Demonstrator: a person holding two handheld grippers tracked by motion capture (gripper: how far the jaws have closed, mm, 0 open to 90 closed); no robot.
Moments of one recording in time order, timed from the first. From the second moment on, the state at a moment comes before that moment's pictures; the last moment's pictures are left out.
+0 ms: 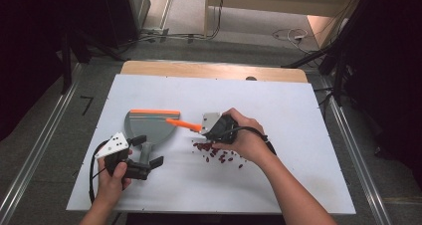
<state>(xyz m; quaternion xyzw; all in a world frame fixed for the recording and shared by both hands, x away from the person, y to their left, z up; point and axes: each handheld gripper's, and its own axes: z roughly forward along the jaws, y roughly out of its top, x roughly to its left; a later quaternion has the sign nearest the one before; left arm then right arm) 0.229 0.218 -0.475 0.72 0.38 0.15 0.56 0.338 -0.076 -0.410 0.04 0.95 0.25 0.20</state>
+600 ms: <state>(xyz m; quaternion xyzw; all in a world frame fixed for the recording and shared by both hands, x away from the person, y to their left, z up) 0.229 0.219 -0.474 0.72 0.38 0.15 0.56 0.342 -0.051 -0.432 0.34 0.88 0.32 -0.07</state>
